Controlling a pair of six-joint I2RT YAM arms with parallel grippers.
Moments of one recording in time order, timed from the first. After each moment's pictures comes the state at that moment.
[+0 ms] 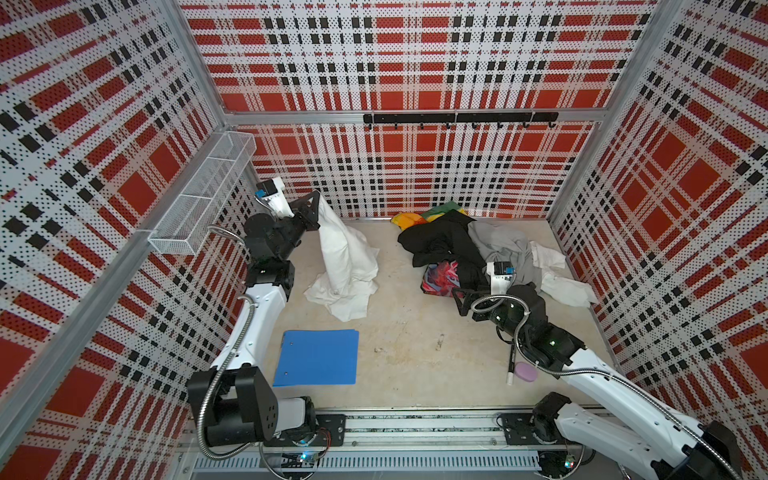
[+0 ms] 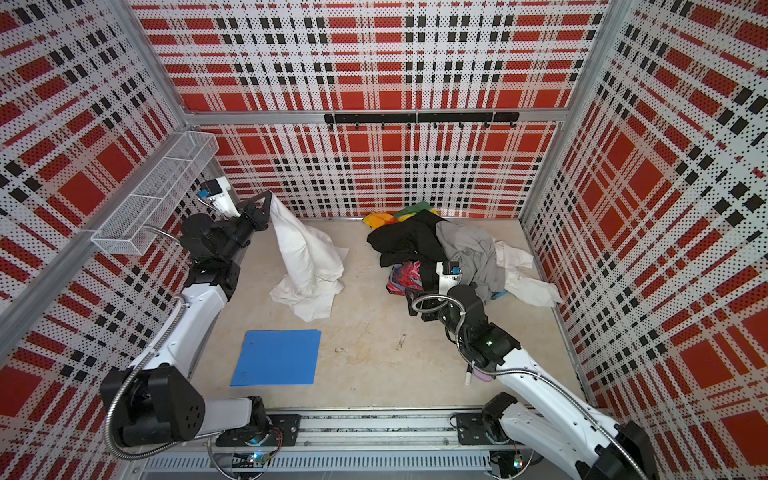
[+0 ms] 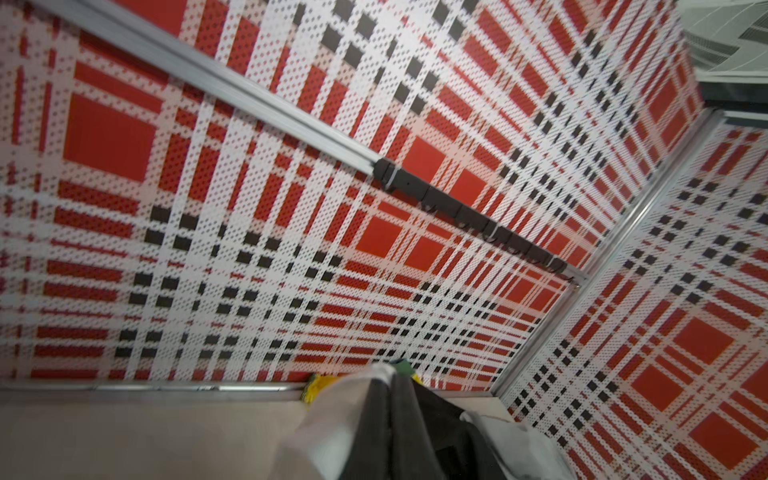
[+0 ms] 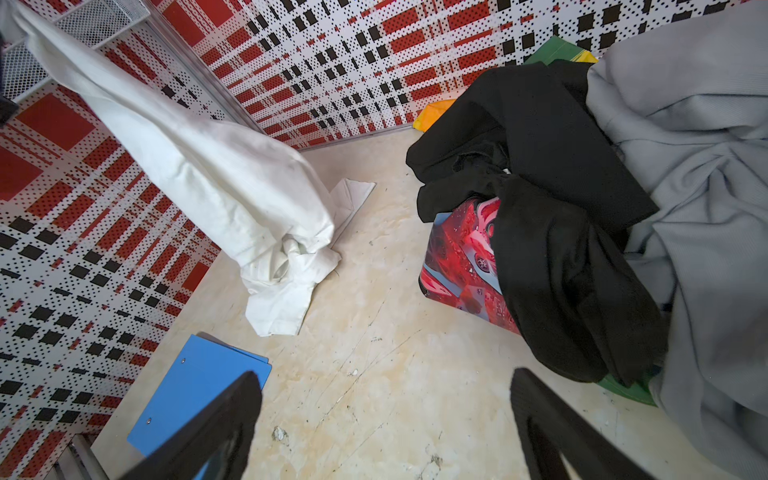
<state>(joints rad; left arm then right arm) 0.08 1.34 1.10 0.38 0.43 -0.54 0.62 0.90 0.64 -0.09 0.08 0.49</state>
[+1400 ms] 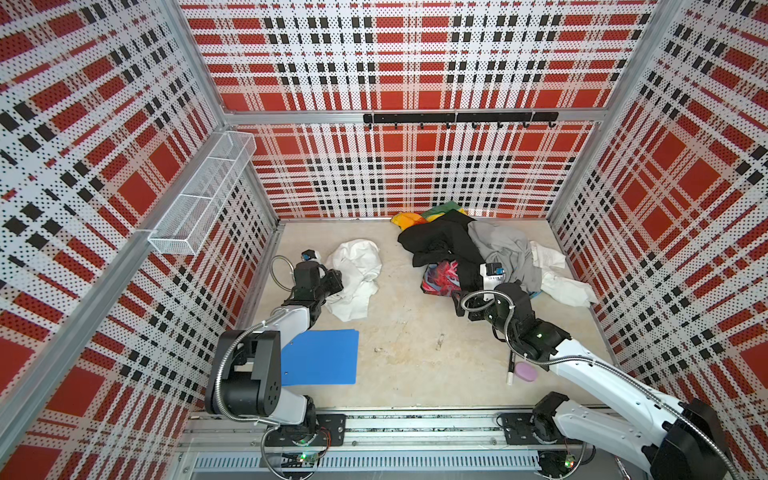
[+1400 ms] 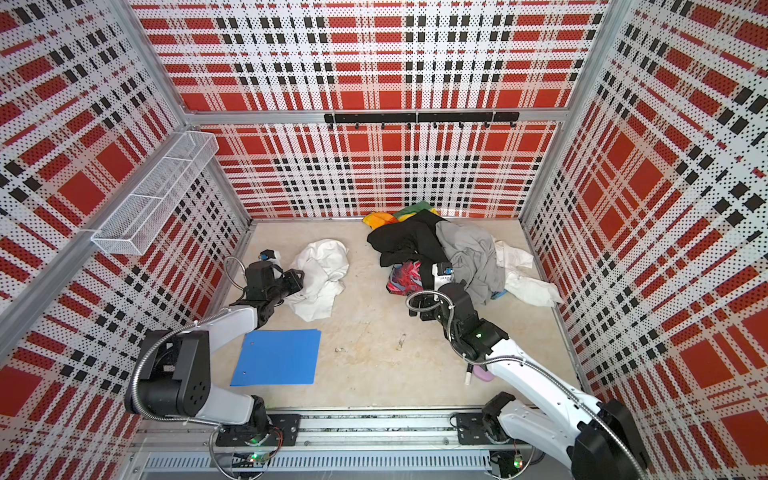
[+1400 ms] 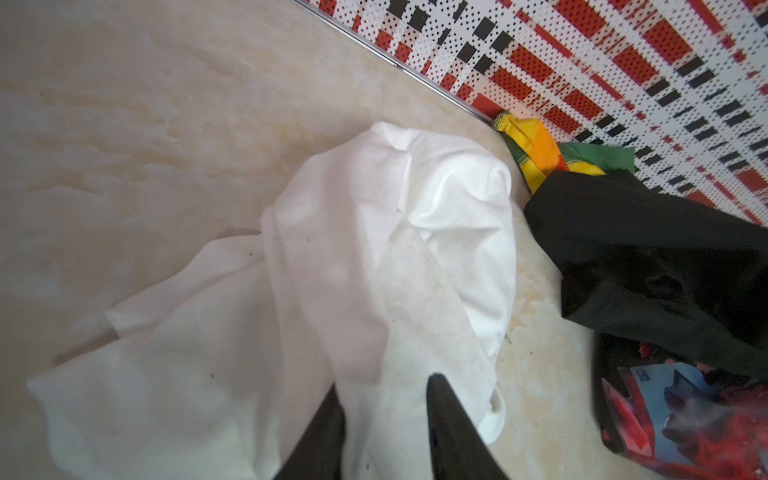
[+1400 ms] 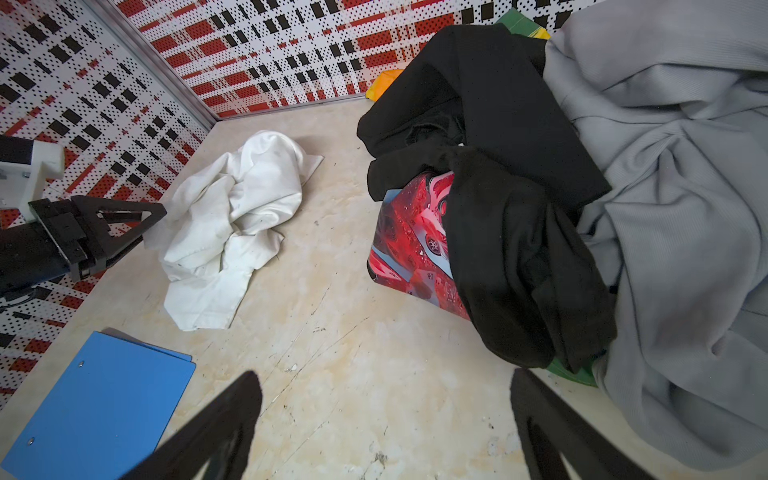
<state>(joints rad) -0.02 1.48 0.68 0.25 0.15 -0.45 0.62 1.02 0.64 -0.09 0.17 0.42</state>
